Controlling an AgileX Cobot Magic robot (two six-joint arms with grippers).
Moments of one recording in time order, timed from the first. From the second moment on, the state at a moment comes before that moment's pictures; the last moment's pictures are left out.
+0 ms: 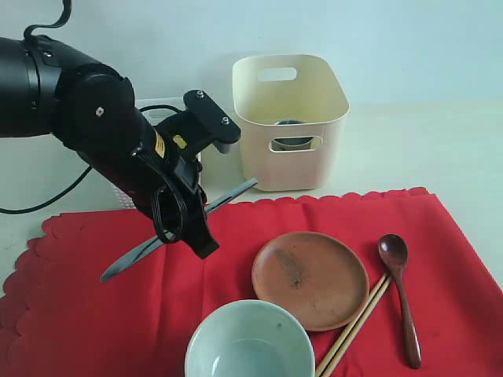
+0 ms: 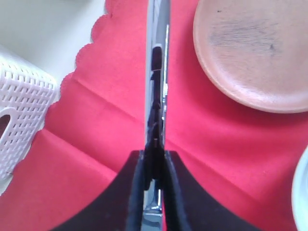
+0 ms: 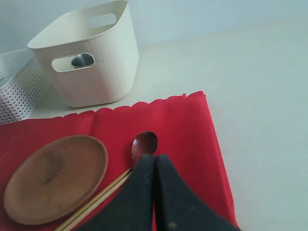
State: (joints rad) left arm -0.70 1.73 -1.15 0.04 0.64 0.30; right arm 0.20 0.01 -0.01 -0.08 0.41 0.32
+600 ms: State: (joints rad) left arm -0.70 1.73 -1.15 0.04 0.58 0.29; right arm 0.20 0.01 -0.01 -0.08 0.41 0.32
